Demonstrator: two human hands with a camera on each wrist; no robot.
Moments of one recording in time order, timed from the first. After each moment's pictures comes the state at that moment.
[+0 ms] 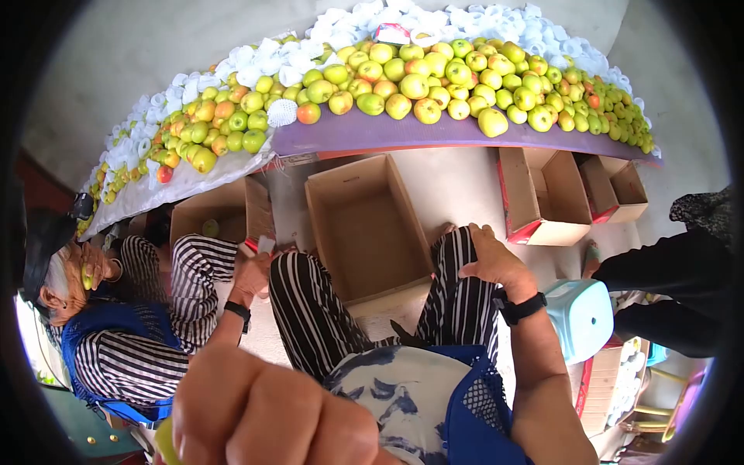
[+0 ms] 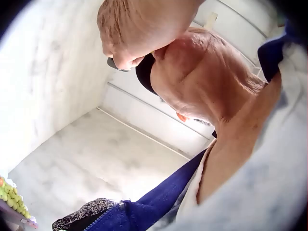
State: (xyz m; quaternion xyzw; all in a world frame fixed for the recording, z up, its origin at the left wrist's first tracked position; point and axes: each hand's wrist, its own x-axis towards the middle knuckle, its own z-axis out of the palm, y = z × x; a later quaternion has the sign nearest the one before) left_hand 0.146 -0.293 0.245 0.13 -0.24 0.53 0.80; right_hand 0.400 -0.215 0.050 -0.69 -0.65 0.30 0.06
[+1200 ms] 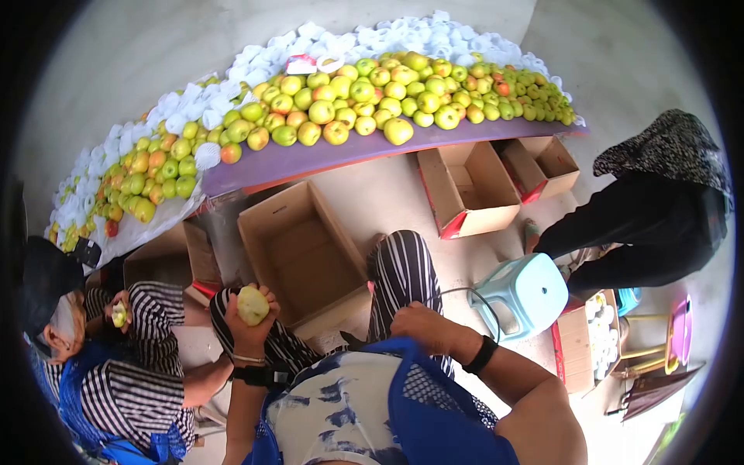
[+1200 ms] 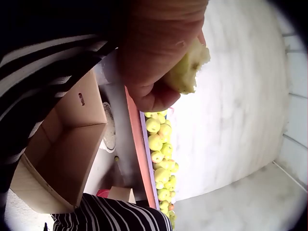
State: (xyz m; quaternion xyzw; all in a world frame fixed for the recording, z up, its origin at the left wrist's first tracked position) left_hand 0.050 -0.195 -0.017 0.08 0.12 0.49 0.86; right_hand 0.382 -0.337 0.033 -0.43 -0.87 0.22 0.10
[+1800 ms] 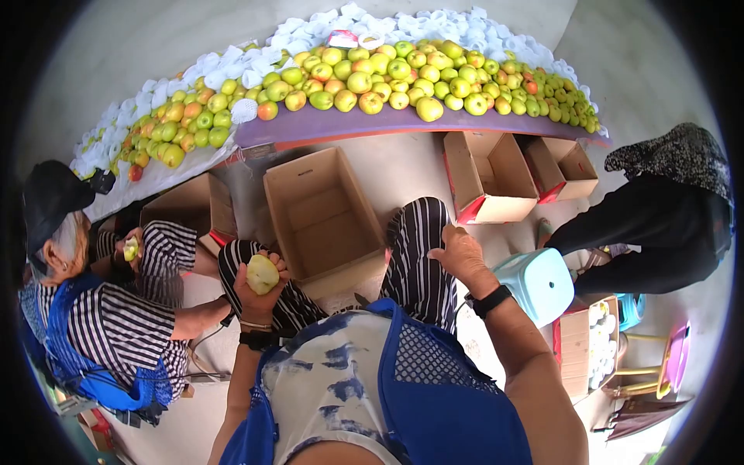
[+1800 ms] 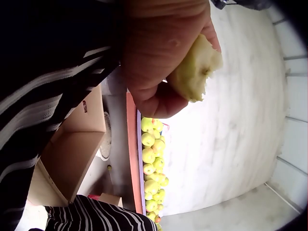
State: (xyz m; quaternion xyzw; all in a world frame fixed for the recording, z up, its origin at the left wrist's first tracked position) left_hand 0.025 -0.245 -0.022 0.14 0.05 0.51 0.85; right_hand 0.403 -0.317 0.046 -0.79 -0.59 0.12 0.10
